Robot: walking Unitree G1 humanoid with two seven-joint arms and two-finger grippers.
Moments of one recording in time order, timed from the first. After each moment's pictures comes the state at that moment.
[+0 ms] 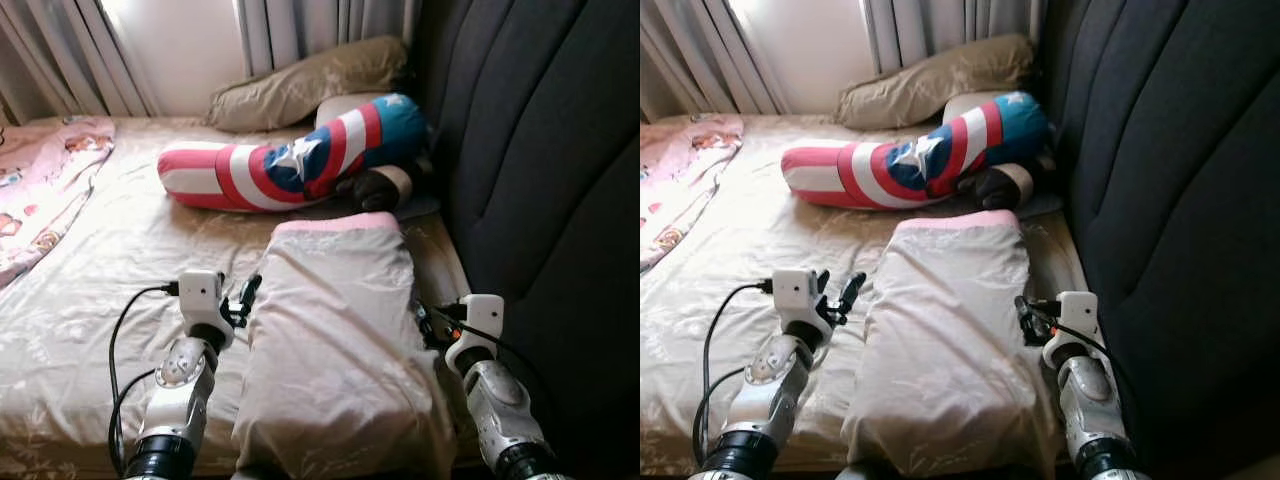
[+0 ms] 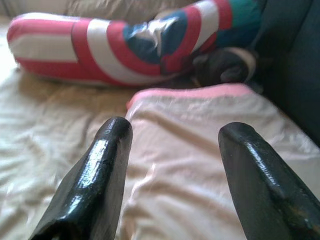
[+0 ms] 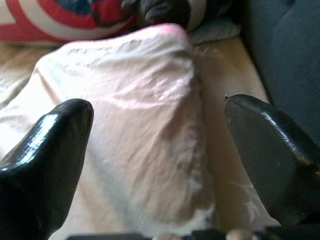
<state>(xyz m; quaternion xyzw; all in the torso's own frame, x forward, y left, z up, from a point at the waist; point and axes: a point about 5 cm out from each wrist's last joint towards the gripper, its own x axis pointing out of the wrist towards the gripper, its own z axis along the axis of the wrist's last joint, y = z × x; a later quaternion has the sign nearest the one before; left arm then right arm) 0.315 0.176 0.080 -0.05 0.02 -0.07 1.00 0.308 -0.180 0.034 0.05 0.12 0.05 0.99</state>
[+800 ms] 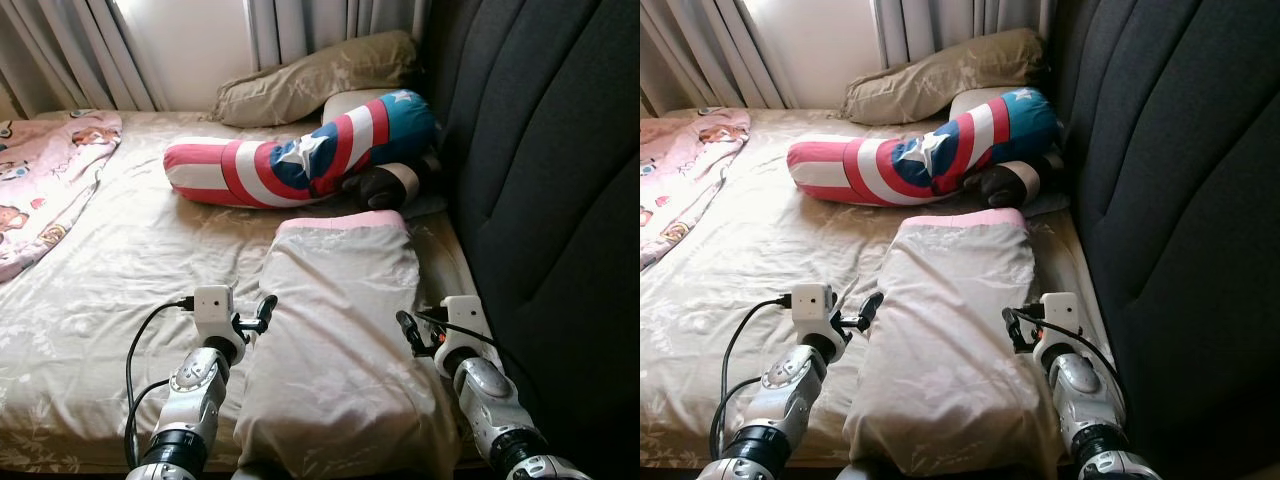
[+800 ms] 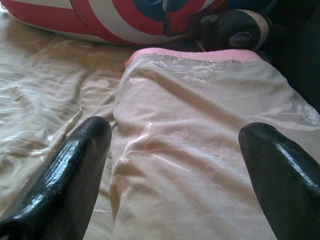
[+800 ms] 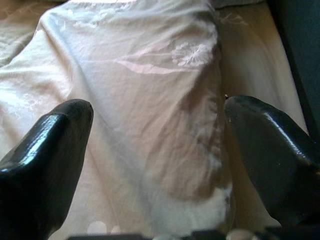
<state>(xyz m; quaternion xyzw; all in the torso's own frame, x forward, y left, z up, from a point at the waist) 0.320 0.166 0.057 -0.08 0.08 -0.07 0.99 0.314 -0.171 0.025 0.03 0.18 0.08 0.98</state>
